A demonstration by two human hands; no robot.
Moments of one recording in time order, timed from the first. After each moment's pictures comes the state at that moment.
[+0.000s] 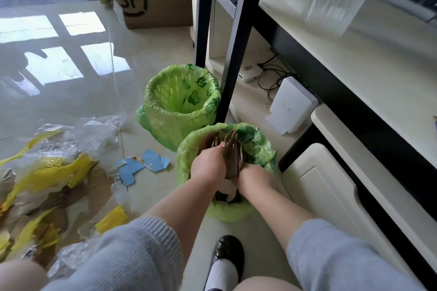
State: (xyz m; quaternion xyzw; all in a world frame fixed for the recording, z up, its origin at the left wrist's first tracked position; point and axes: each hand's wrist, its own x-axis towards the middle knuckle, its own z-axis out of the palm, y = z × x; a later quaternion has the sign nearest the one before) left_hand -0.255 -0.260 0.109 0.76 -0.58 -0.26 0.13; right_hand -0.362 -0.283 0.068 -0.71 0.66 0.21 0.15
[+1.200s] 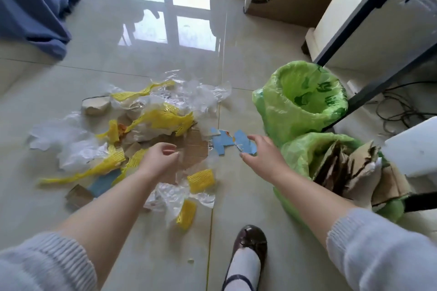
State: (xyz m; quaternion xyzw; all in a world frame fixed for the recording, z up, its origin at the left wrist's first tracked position) left_hand 0.032 -0.056 0.070 0.85 -0.19 -0.34 0.35; right_hand -0.155 -0.212 0.093 -0.82 0.46 0.02 0.33
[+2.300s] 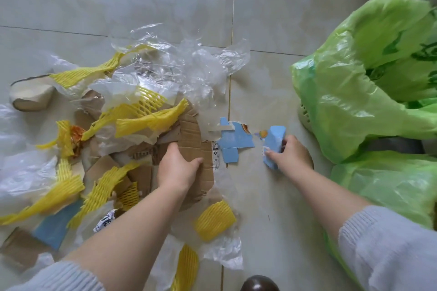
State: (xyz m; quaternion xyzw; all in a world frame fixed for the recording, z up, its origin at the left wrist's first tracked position) left_hand 0.065 -0.172 -0.086 0.91 -0.12 -0.33 0.23; right_hand -0.106 -0.334 -0.097 -0.69 0.65 0.09 0.31
